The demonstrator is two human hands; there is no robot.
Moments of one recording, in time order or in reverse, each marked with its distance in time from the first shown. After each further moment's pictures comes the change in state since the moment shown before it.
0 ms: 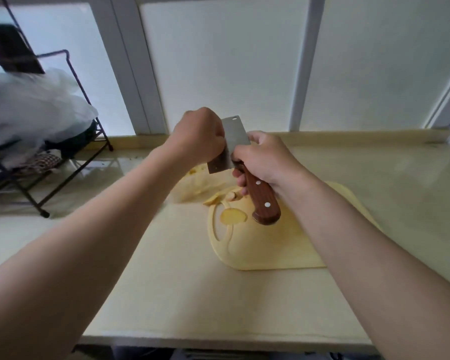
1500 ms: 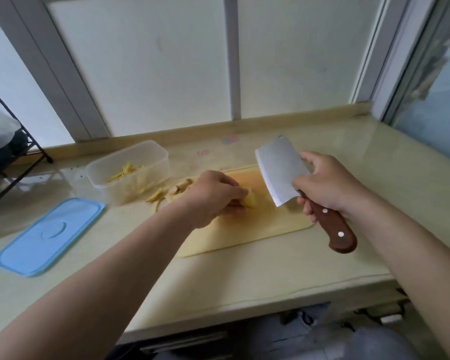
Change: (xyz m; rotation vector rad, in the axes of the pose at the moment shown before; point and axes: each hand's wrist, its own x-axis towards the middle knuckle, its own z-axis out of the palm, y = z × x) left_hand -0.082 0.097 0.102 -0.961 -0.572 -0.438; right_hand -0.082 0.070 -0.181 -0.357 0.251 0.122
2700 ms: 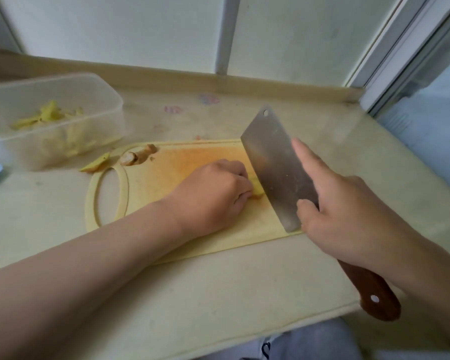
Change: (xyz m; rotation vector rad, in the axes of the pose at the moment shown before) left_hand 0.052 -0.052 0.013 0.860 -0.065 1.041; right_hand -0.035 -0.017 0.014 -0.797 -0.043 -0.066
